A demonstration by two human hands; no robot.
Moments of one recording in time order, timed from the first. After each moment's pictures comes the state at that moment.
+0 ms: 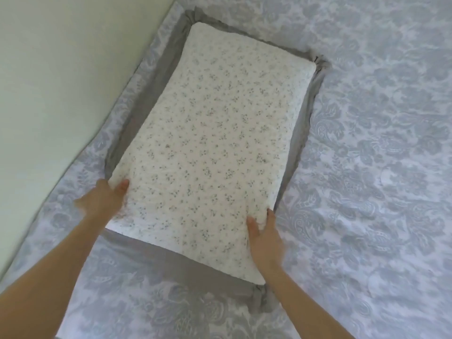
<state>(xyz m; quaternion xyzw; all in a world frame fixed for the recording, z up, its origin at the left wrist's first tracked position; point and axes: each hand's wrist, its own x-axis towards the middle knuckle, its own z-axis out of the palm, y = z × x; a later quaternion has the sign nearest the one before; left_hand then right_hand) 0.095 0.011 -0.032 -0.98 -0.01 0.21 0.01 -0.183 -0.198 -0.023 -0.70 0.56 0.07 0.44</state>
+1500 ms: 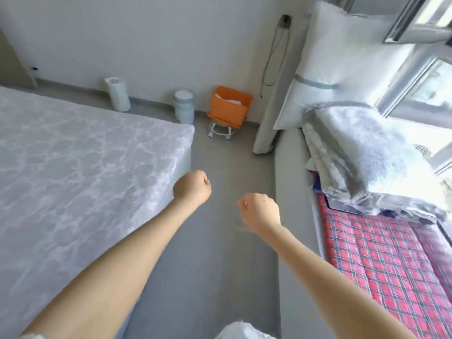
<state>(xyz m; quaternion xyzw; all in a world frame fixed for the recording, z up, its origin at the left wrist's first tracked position) -0.935 -0.011 0.332 -0.40 0.89 0.20 -0.08 -1.008 0.146 0.341 -0.35 0.93 -0.10 0.08</state>
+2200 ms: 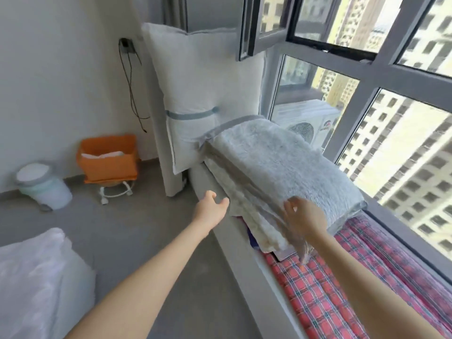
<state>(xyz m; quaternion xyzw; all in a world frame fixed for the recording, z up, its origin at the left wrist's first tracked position) -1.406 0.030 0.350 -0.19 0.86 0.48 0.06 -1.424 0.259 0.351 0.02 0.99 -0.15 -0.05</state>
